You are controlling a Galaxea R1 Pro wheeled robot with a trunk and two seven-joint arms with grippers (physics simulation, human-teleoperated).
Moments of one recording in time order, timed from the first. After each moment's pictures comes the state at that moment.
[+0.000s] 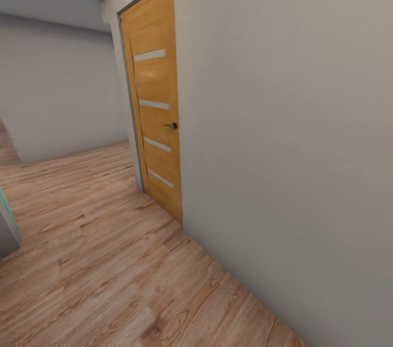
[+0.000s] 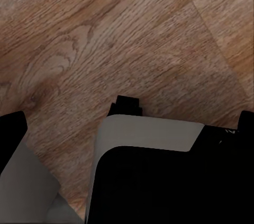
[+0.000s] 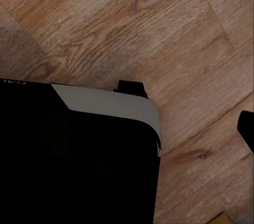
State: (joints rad) left arm -0.28 0.02 0.06 0.00 0.09 0.07 0.07; right arm -0.18 0.07 0.63 0.03 -0.50 -0.08 -0.13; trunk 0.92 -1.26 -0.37
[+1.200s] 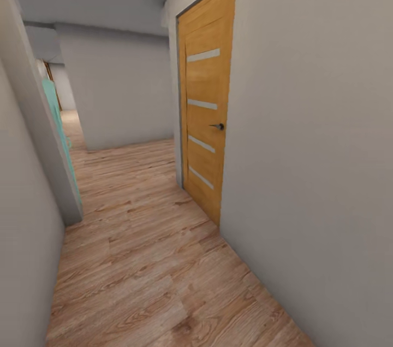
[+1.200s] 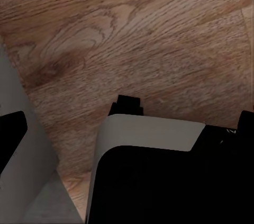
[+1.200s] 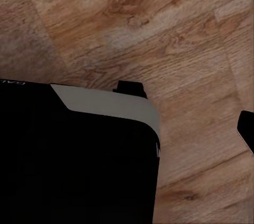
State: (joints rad) left arm -0.28 0.01 0.06 0.00 0.09 0.07 0.08; right arm -0.18 0.07 0.63 0.03 -0.50 -0.08 -0.13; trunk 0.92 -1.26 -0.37
